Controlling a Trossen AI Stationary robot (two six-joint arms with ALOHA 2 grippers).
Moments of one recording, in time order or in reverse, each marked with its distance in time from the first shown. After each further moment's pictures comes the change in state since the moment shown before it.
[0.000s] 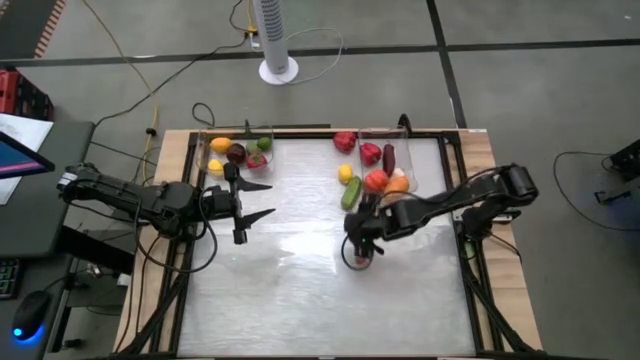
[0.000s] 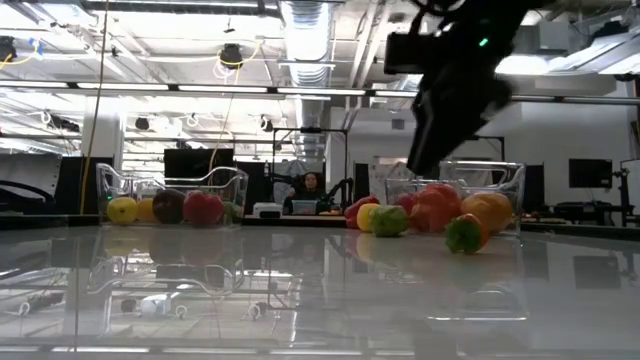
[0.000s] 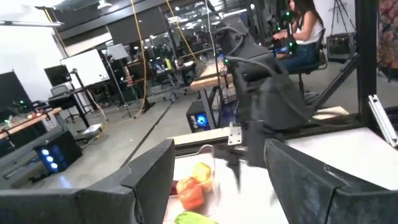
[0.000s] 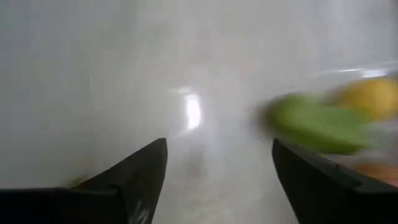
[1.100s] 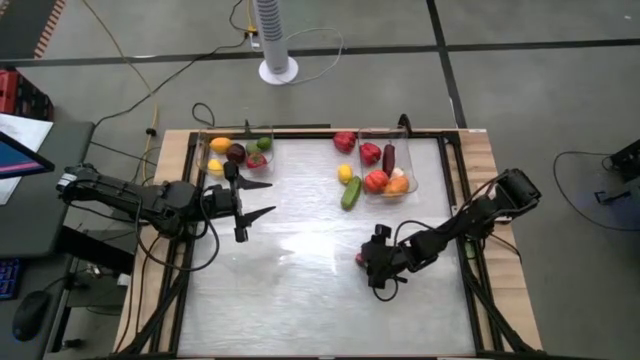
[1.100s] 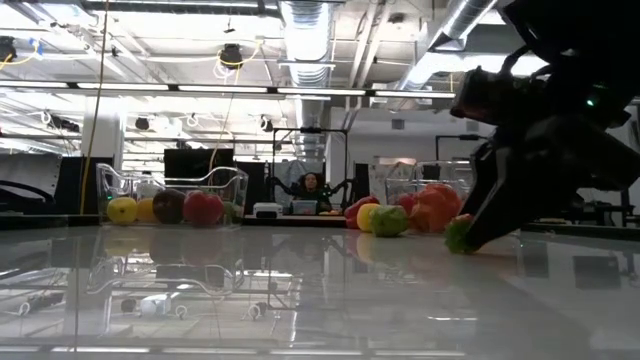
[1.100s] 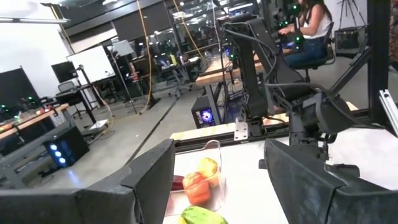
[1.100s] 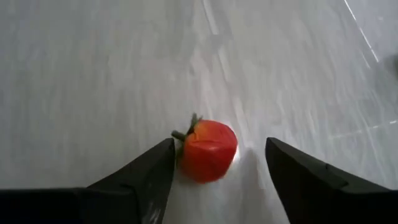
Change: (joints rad) left arm 0.014 0.000 0.000 -0.015 -0.013 0.003; right arm 0.242 0.019 -0.400 0.562 0.067 0.256
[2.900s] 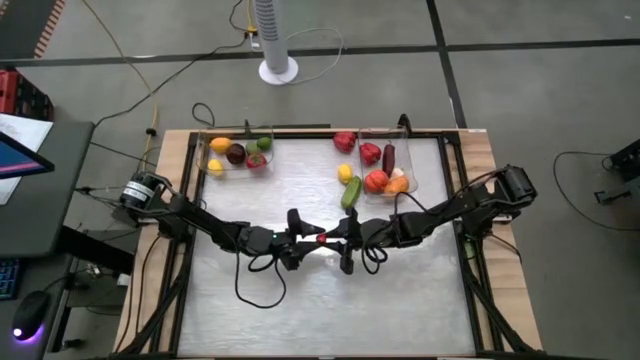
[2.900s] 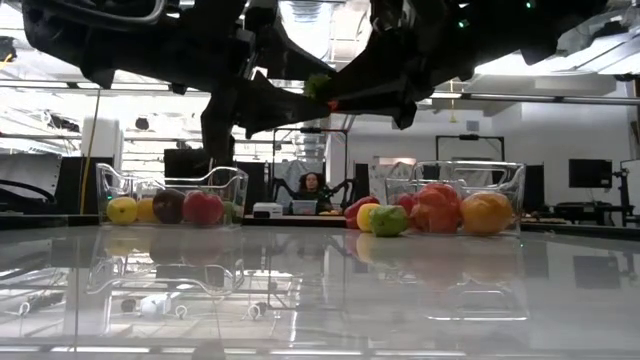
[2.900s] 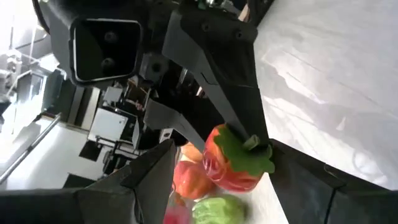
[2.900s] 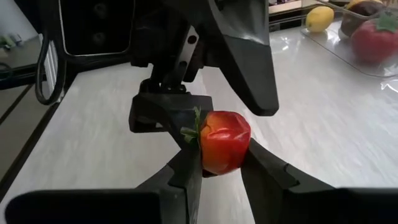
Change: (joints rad) left arm -0.042 0.861 -0.045 0.728 -0.012 0.723; right arm -0.202 0.002 0.125 0.493 -0.172 -0.183
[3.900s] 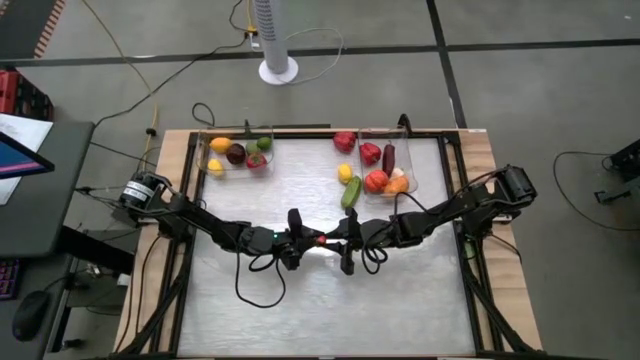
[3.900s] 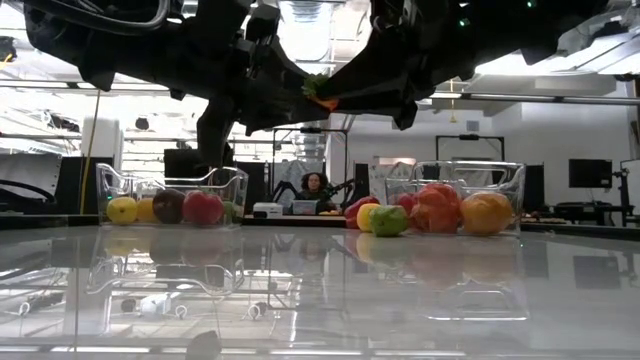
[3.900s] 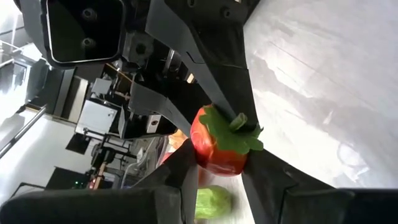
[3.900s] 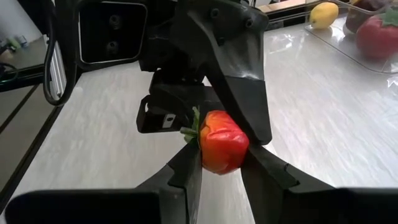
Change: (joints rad) left arm 0.001 0.000 0.001 -0.056 0.004 -0.048; right arm -0.004 0.000 0.000 0.000 -0.010 0.018
